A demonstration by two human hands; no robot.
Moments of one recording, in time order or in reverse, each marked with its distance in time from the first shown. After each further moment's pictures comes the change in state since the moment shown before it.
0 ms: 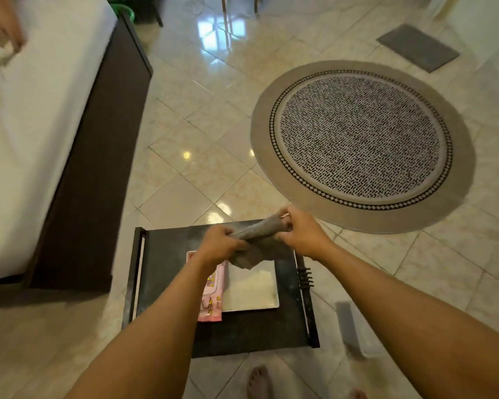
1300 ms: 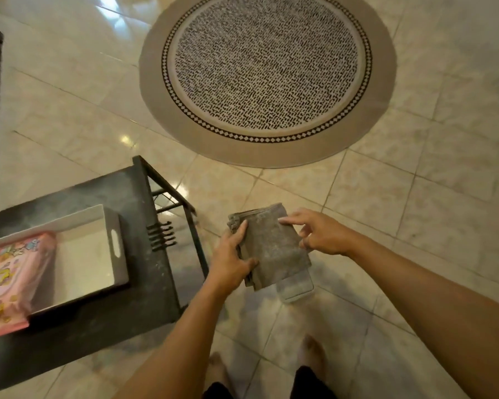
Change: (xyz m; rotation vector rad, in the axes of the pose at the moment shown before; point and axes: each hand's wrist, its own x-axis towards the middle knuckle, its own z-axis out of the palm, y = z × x) left_hand 0.019 -0.050 0.407 0.173 -0.165 0.179; right_hand -0.097 0.420 -0.101 0.113 -0.152 0.144
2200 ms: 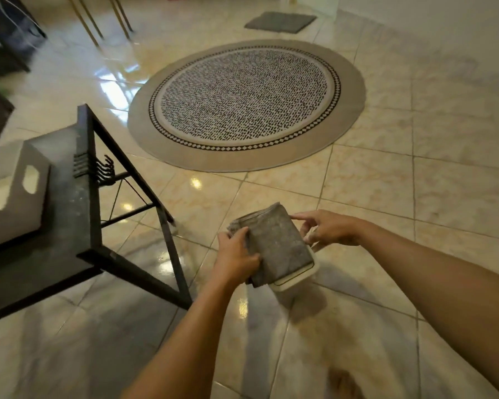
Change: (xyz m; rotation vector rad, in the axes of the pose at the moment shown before) left_hand 0.041 -0.149 0.145 0.175 0.062 0.159; right_hand 0.045 0.206 0.092 0.126 0.076 0.027
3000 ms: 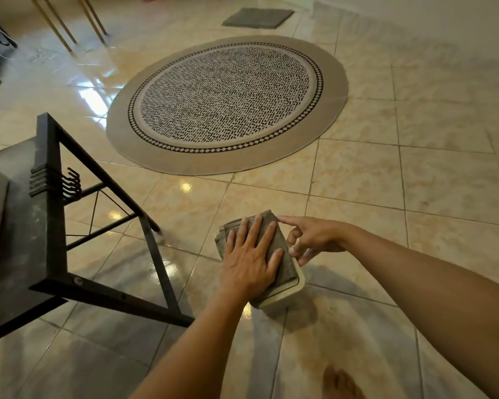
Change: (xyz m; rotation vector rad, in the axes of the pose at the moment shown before) left_hand 0.038 -0.016 0.053 0.787 0.003 0.403; right_hand 0.005 0.013 0.011 0.232 -0.083 0.005
